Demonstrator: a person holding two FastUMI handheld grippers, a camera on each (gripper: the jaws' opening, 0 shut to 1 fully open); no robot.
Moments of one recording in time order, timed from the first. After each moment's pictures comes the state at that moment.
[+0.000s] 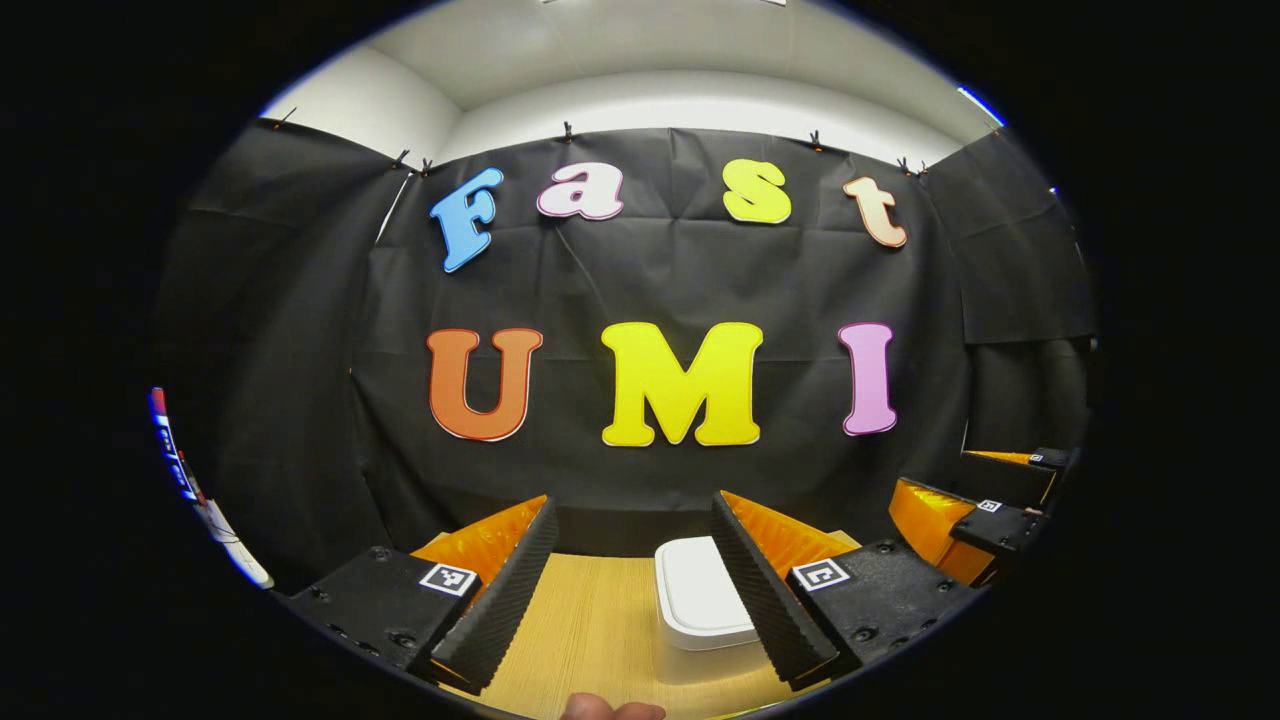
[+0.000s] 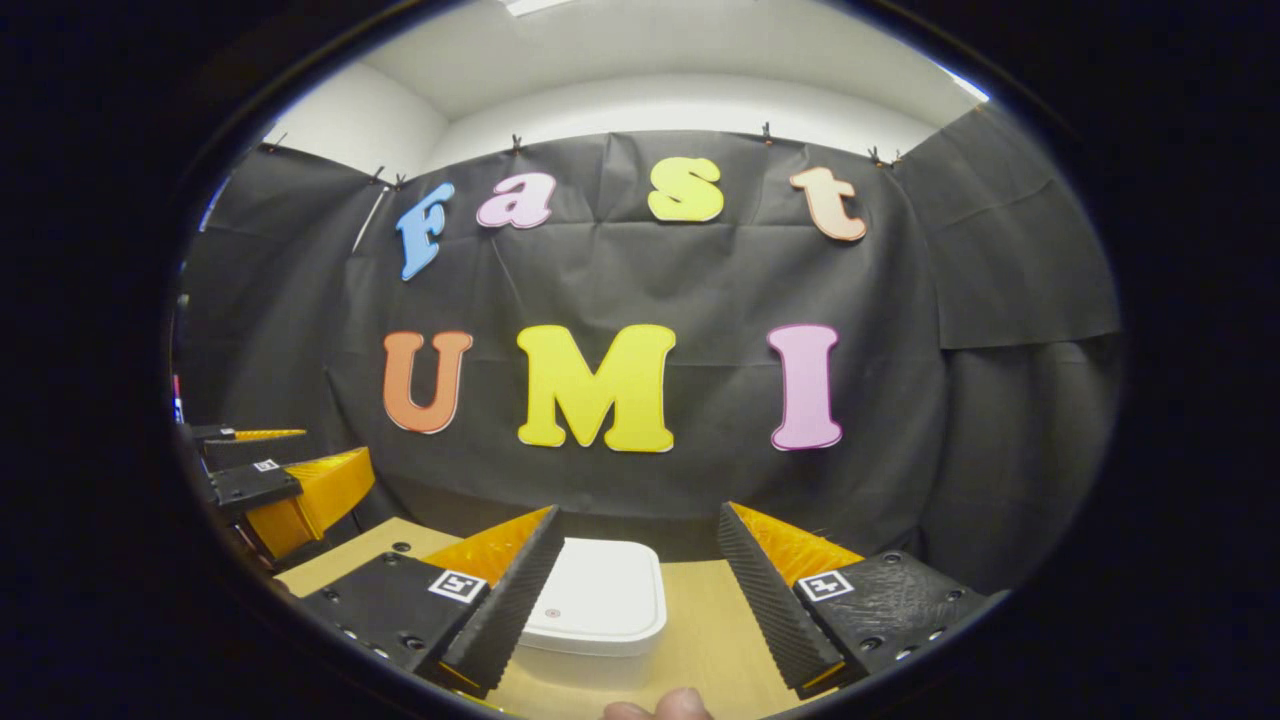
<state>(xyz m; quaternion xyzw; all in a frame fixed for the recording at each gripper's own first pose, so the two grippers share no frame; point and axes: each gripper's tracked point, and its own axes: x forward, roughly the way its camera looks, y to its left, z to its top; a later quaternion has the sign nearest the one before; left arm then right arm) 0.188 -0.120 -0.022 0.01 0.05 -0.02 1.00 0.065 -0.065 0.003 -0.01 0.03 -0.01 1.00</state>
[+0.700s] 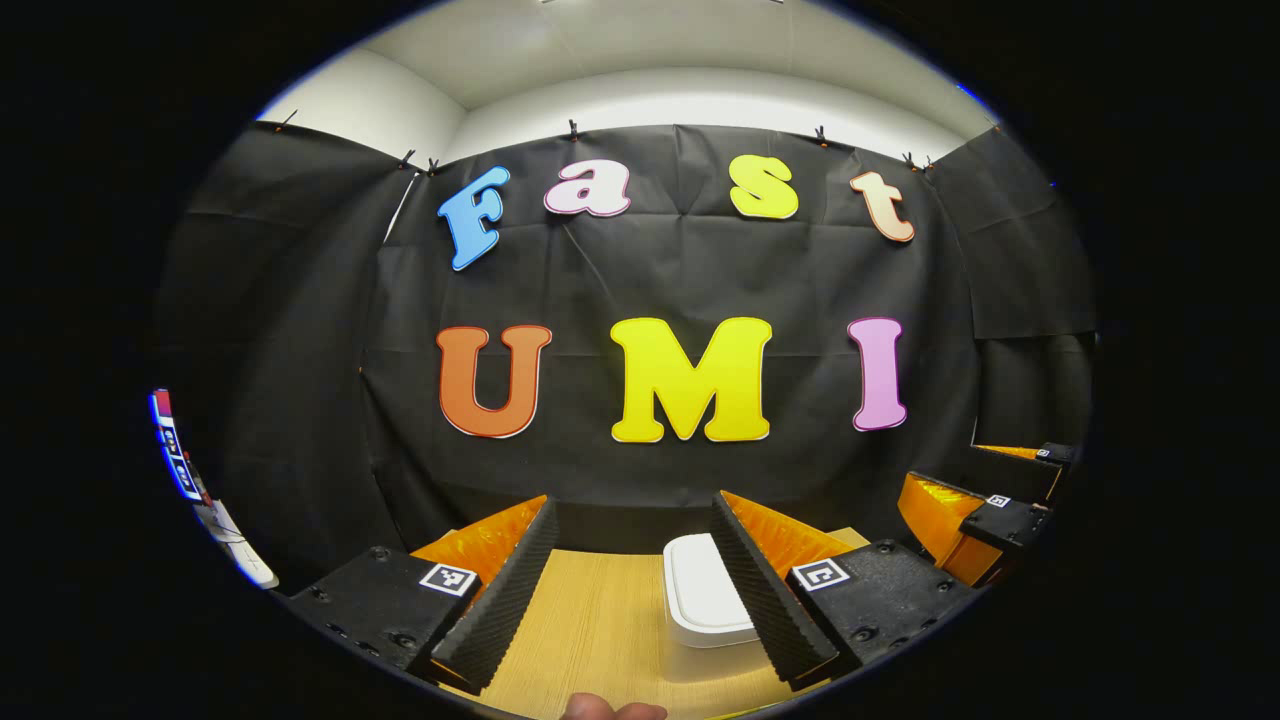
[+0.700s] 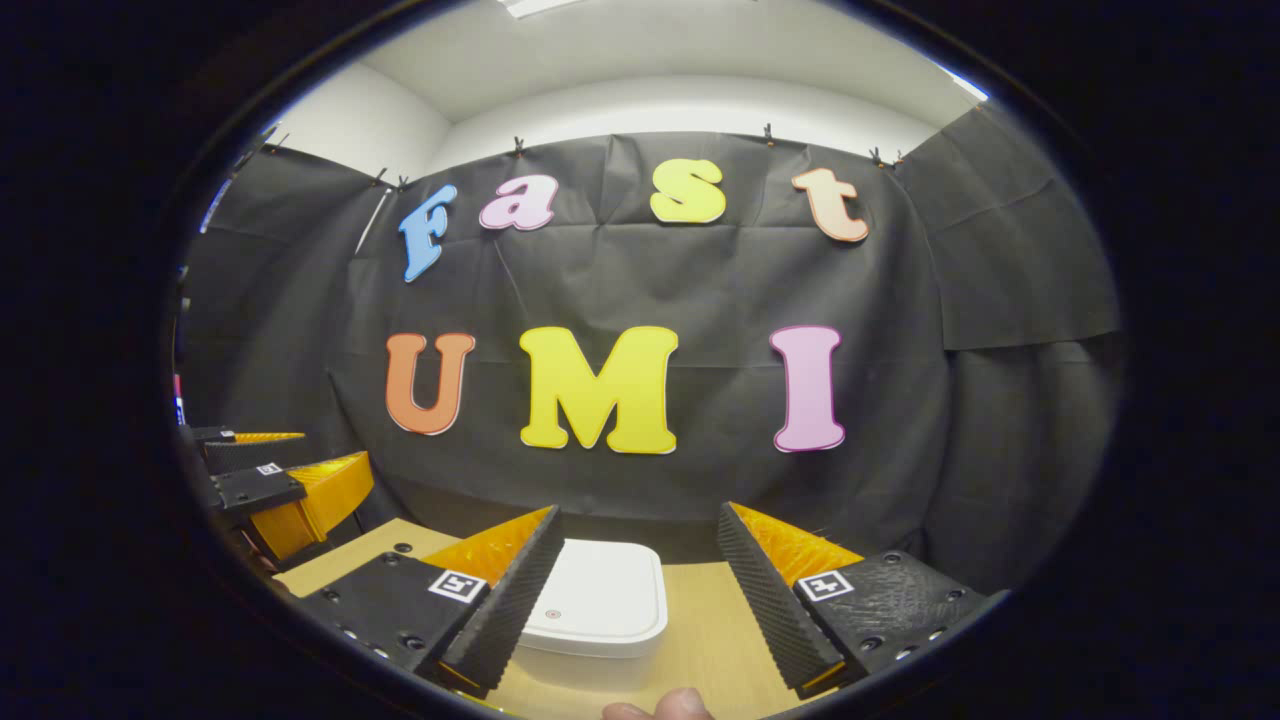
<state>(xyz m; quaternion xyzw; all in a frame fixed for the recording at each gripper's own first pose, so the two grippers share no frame) 0.186 -0.114 -0.025 0.02 0.05 0.00 1.00 0.069 -0.064 0.007 -0.01 0.03 -0.01 1.00</state>
